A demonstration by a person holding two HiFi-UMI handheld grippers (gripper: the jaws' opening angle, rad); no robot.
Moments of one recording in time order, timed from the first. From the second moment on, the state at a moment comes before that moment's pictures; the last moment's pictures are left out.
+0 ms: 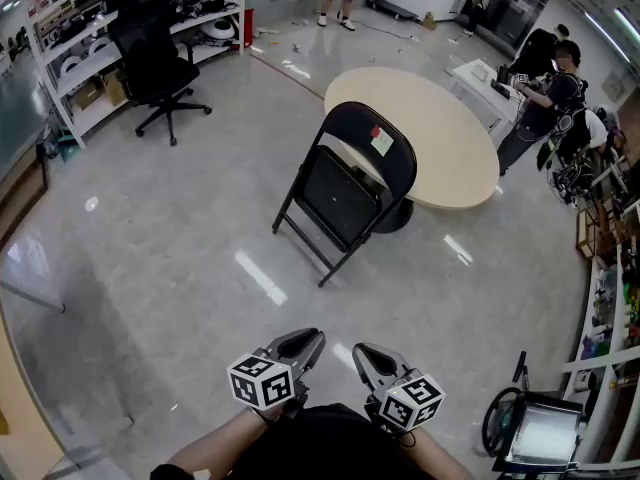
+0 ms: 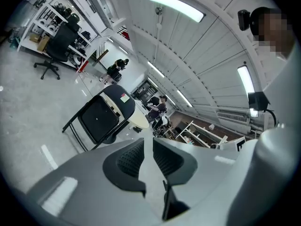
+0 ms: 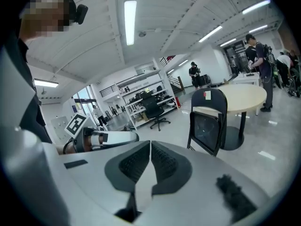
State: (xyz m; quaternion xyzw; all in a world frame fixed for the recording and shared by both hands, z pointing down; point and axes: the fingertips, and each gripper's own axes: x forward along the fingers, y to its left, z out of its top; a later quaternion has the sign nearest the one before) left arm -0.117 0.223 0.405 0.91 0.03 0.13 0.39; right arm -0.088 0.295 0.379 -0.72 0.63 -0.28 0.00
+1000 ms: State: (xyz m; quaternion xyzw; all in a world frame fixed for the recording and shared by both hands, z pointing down) left arm -0.006 0.143 0.411 0.91 -0.03 0.14 0.38; right arm 0.039 0.217 0.386 -0.69 0.66 -0.29 0.03
